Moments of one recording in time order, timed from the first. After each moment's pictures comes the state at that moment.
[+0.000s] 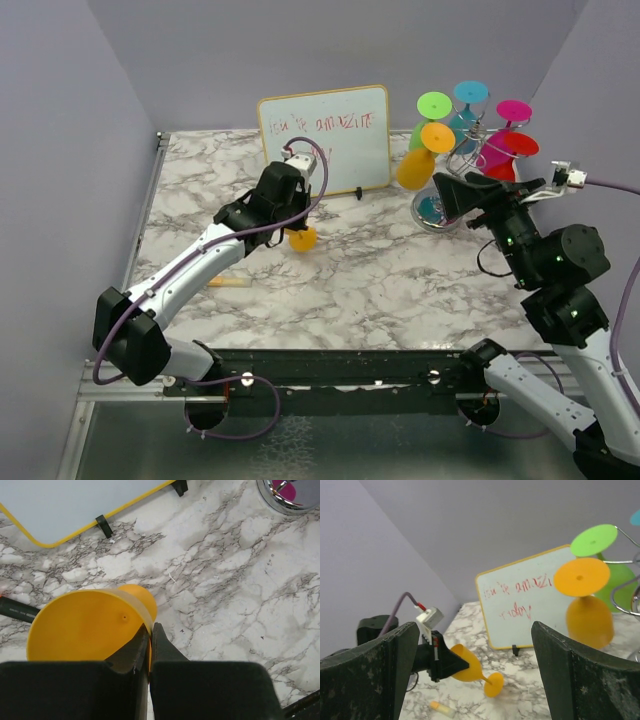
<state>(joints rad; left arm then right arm) -0.63 1.37 1.20 -0.46 -0.08 -0.24 0.52 0.66 1.06 -0.12 0.11 0.48</state>
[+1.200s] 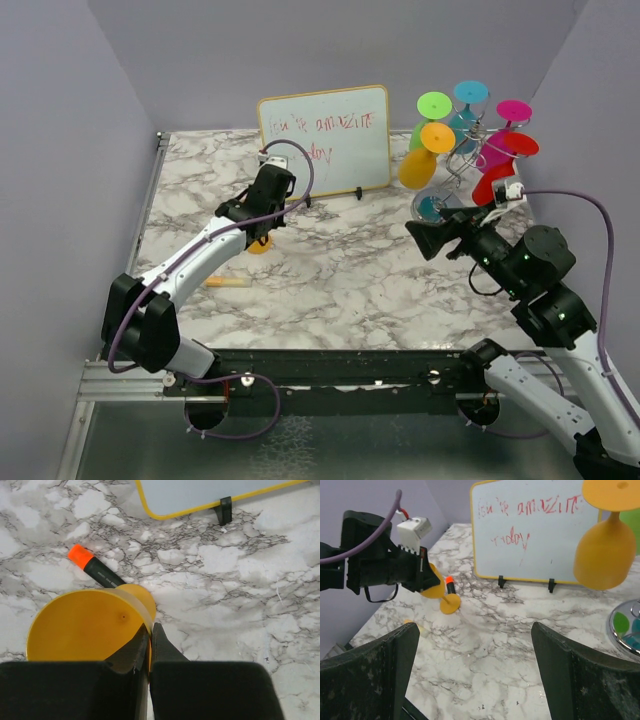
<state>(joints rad) -0.55 1.44 1.15 -0.50 -0.38 -0.27 0.52 0.61 0.95 -0.33 -0.08 0.32</state>
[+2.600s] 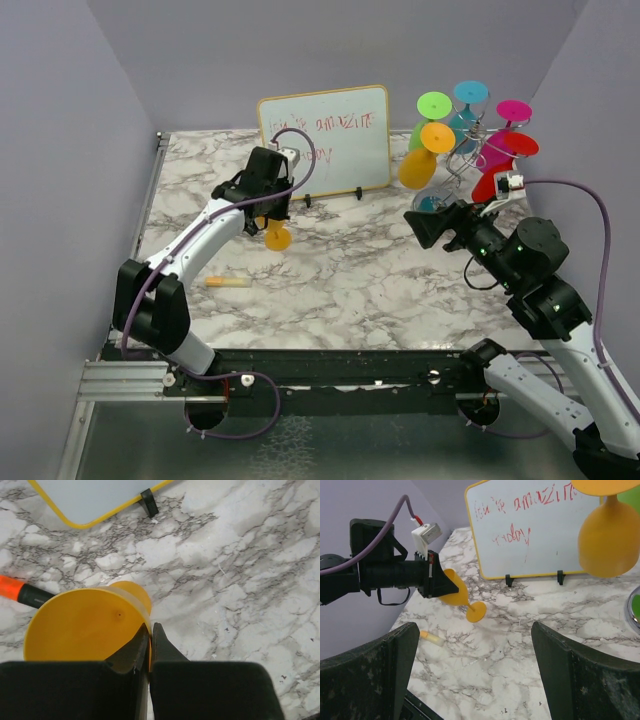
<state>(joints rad) -0.43 1.52 1.26 -0.53 0.05 -0.14 0.52 0.67 0.96 -0.34 -0.01 0.47</state>
